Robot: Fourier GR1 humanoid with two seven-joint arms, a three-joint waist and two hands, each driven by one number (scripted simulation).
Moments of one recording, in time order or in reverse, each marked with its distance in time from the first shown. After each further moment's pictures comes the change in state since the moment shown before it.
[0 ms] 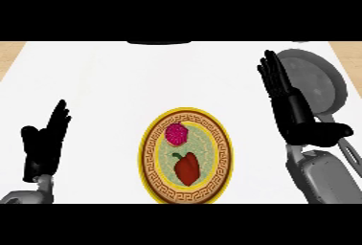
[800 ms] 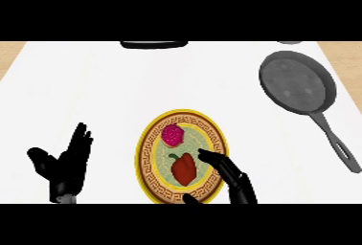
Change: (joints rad) left arm 0.123 -0.202 0.020 0.018 0.164 -0.020 -0.058; right arm 0.422 0.117 0.482 -0.115 0.605 -0.423 0.015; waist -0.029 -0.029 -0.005
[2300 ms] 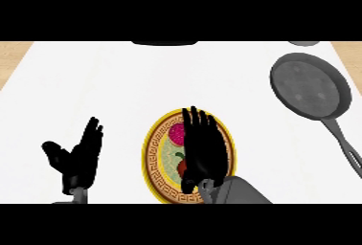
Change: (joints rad) left arm -0.050 -0.045 -0.021 0.031 -0.017 -0.011 -0.013; right arm -0.514 0.178 -0.038 0.086 0.494 0.849 1.114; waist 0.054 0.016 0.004
